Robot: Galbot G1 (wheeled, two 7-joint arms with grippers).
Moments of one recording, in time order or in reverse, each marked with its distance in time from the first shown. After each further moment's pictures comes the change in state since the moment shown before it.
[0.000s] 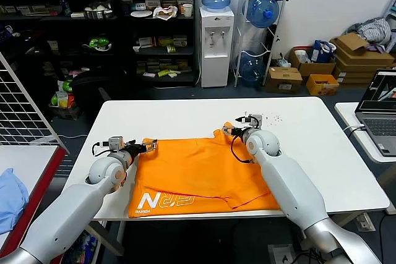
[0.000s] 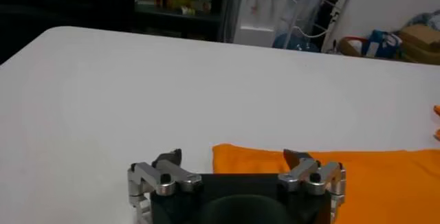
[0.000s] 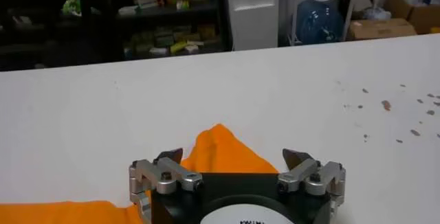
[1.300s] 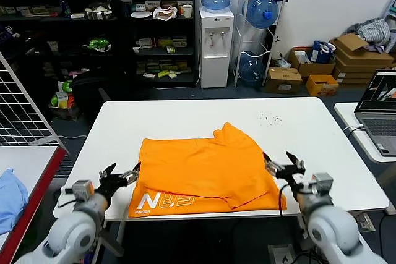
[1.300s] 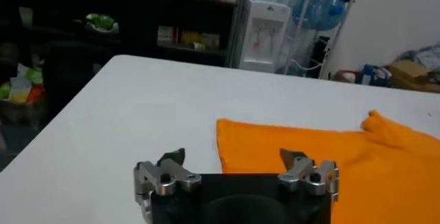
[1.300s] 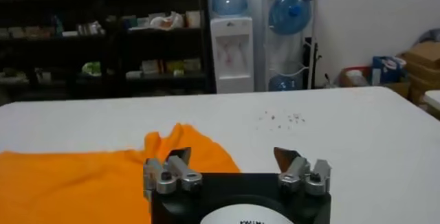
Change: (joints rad) left arm 0.563 0.122 -0.374 -0.542 0.082 -0.078 -0.099; right arm -0.627 -0.224 0.345 0.717 -0.054 0.180 -0.006
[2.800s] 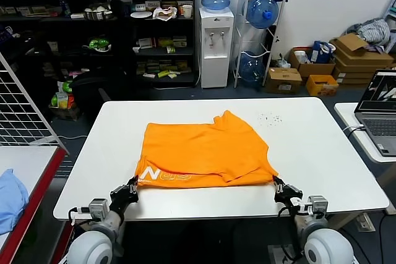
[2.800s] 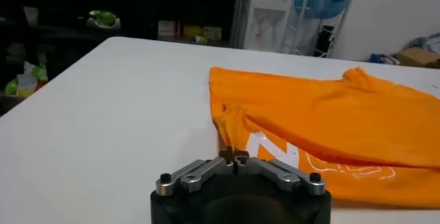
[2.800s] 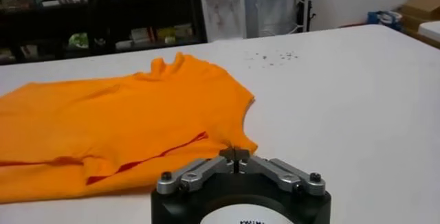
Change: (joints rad) left arm 0.188 -0.099 -0.002 -0.040 0.199 -0.072 -0.021; right arm -0.394 0.069 0.141 0.088 -0.118 0.082 -0.102
